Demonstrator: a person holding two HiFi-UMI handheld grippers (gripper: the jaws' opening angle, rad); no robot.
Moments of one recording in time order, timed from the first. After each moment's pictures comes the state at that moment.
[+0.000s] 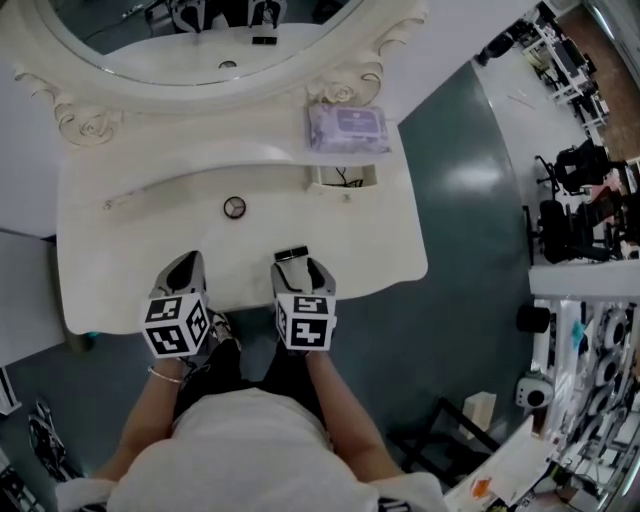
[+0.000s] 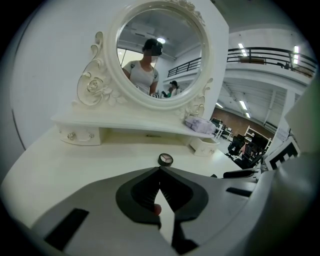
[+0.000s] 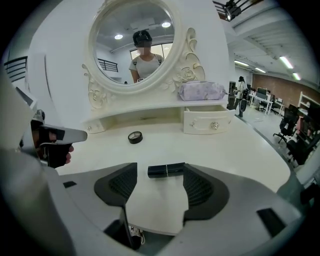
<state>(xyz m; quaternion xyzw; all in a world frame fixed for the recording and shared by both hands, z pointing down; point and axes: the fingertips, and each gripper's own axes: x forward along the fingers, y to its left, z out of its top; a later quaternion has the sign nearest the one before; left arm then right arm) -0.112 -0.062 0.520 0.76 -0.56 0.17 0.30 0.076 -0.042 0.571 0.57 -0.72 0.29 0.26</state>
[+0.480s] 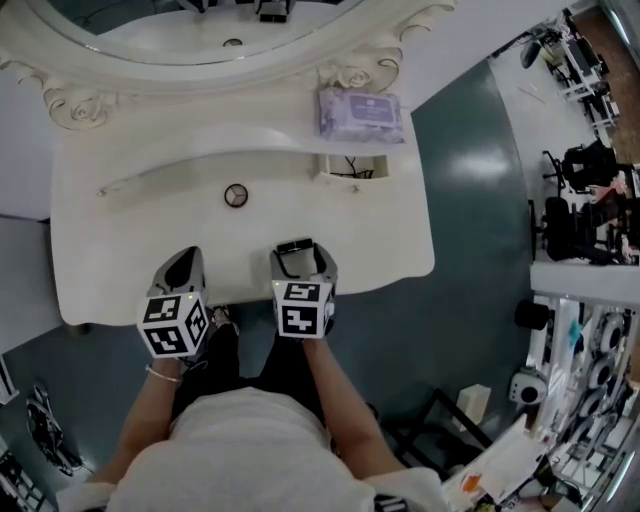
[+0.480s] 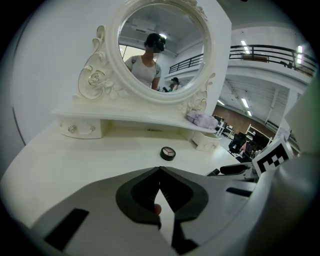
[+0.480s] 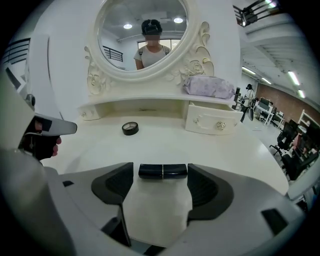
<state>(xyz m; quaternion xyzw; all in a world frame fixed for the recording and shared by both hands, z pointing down) -0.114 -0.058 0.539 0.75 -0.56 0.18 0.31 0.074 -0.058 0.594 0.56 -0.71 0.27 0.32</state>
